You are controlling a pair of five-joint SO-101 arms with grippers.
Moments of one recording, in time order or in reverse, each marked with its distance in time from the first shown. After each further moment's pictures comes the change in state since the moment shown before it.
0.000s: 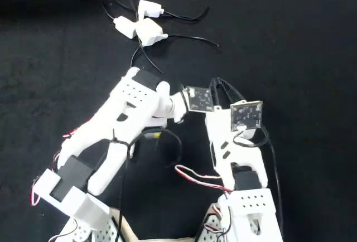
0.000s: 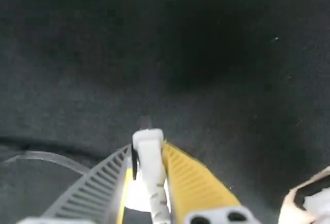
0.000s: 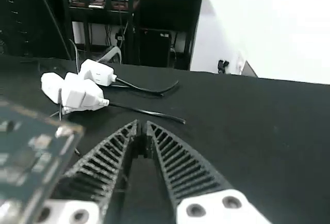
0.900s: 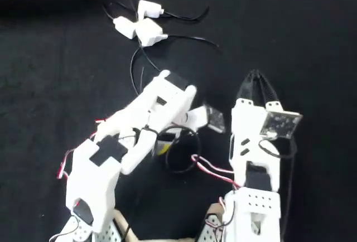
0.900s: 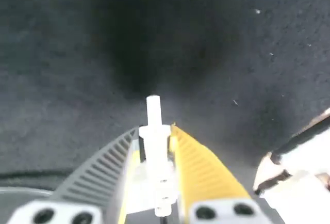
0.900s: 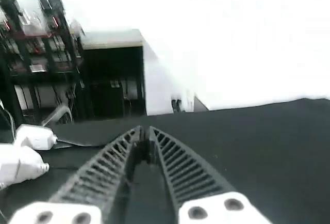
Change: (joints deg) left arm 4.4 13.1 -13.7 11.7 0.1; right arm 13.5 0.4 -0.1 -8.5 -4.0
